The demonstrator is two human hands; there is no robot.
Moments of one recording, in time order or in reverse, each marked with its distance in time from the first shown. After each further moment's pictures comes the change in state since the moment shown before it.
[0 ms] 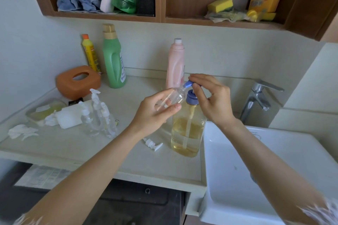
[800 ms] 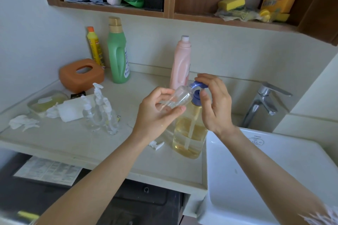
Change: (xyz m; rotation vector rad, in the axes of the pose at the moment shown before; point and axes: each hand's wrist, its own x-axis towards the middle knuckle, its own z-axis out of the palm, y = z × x) left_hand -0.014 0.008 0.009 -0.038 0.250 -0.012; right_hand -0.009 0.001 0.016 0.052 0.036 -0.043
